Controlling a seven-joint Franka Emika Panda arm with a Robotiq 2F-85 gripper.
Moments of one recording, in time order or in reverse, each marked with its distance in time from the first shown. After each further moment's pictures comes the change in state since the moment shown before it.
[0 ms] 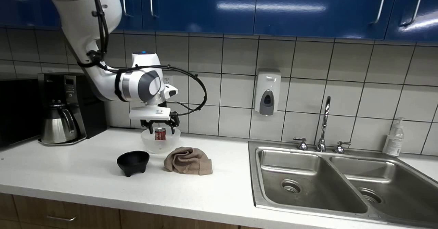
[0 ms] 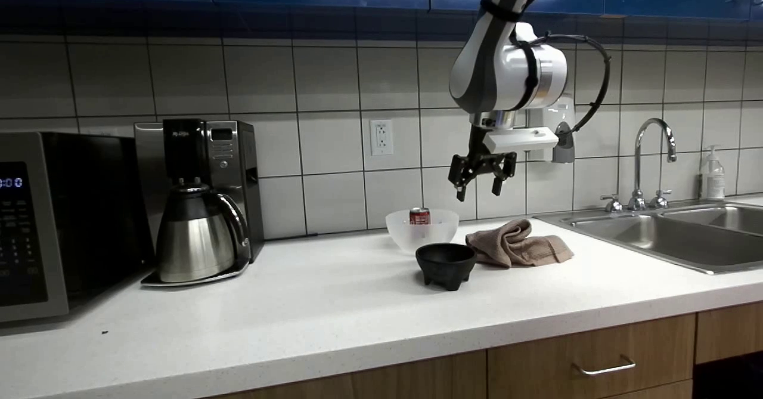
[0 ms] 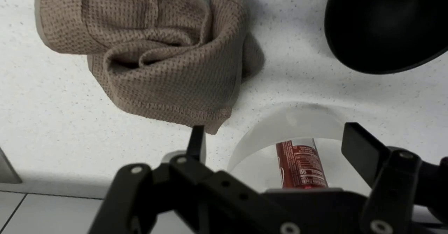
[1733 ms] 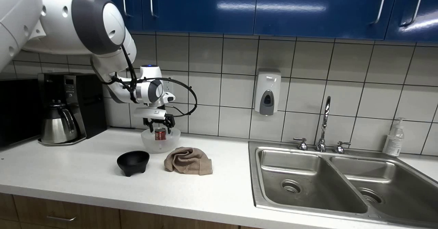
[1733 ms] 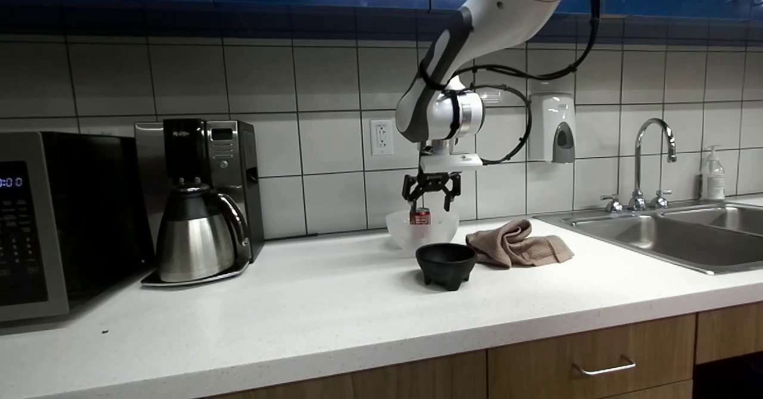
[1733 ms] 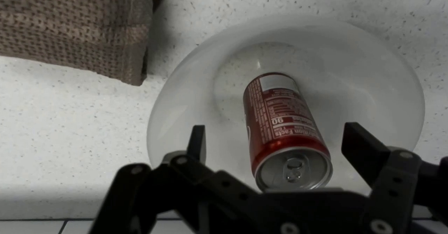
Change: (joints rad) arm 0.054 0.487 0.024 0.712 -0.012 -0.314 0.197
